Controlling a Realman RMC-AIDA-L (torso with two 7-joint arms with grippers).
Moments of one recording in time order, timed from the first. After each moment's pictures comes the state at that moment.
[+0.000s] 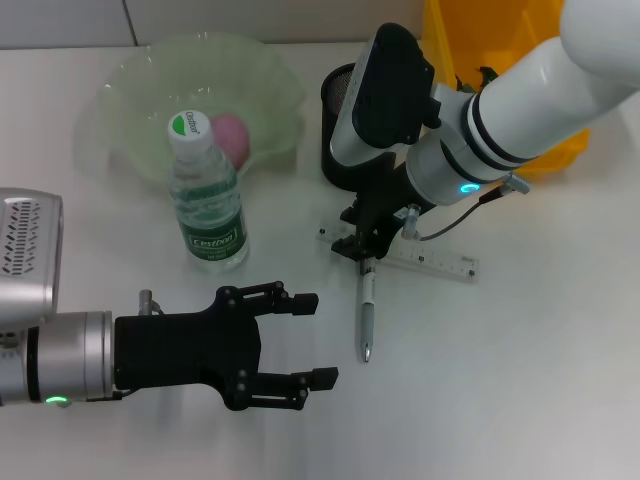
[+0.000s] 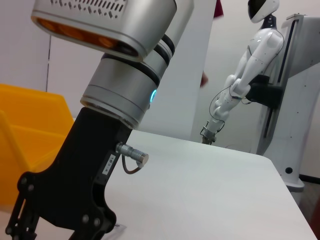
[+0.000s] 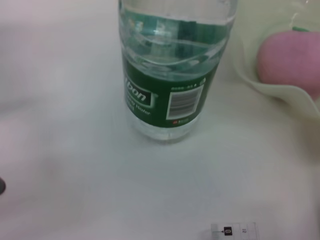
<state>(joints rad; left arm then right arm) -0.37 -2.06 1.22 0.53 1.63 1.56 -1.05 0.90 2.09 -1.68 -0.77 -2.30 -1.02 2.15</state>
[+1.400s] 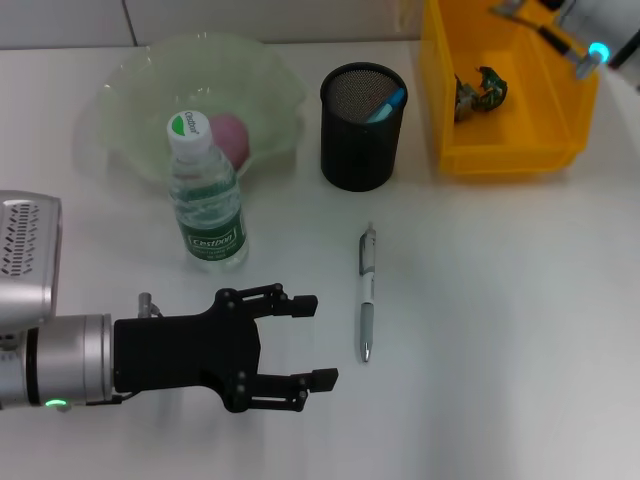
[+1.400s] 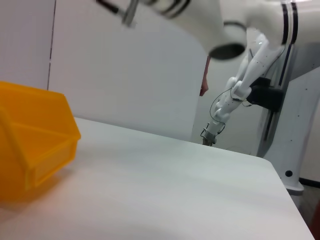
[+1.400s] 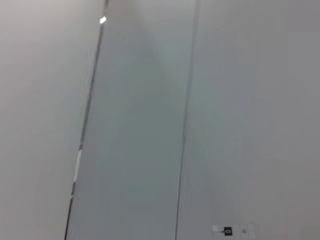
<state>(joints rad) -0.37 -2.07 1.22 0.53 1.63 1.56 -1.06 0.55 2.08 -1.39 -0.74 -0.75 -1.03 0.87</state>
